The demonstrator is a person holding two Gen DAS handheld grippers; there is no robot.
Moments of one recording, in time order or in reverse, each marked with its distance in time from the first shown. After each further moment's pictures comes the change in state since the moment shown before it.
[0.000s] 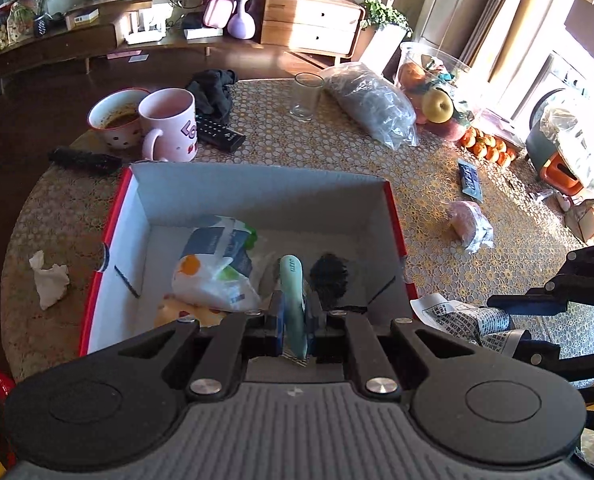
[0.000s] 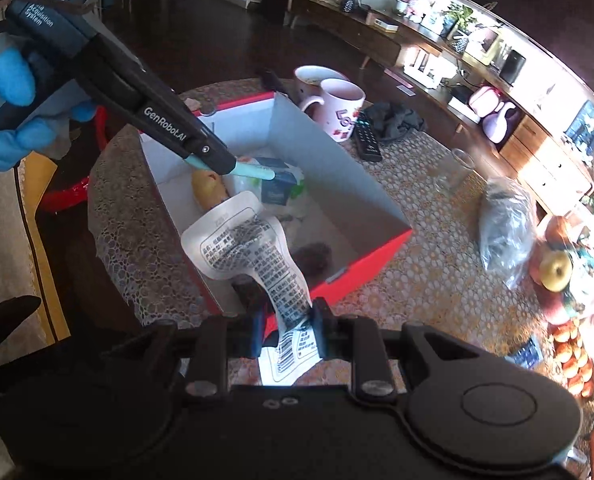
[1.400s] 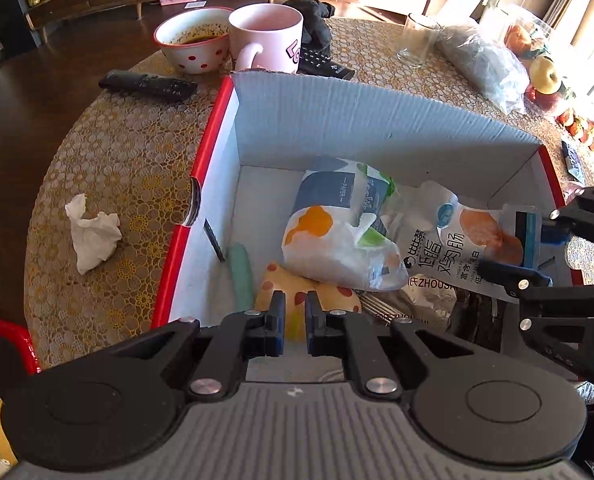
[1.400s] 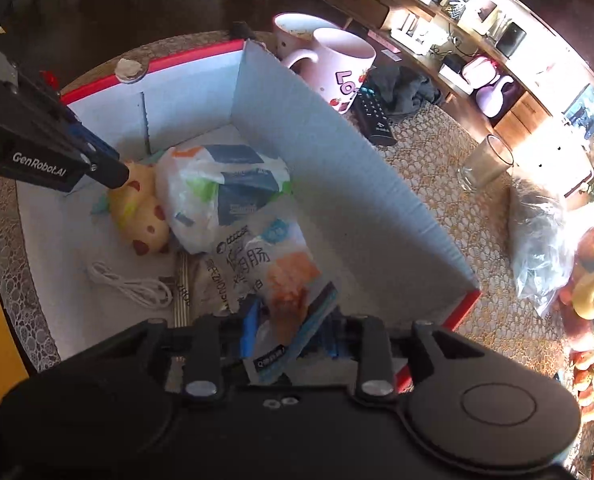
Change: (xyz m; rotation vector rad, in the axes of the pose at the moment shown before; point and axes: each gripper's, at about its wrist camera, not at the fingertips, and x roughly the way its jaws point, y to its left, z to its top) left arm 0.077 0.082 -0.014 -0.082 0.138 0.137; right arm 0.143 -0.001 0.051 0.018 0.117 -0.108
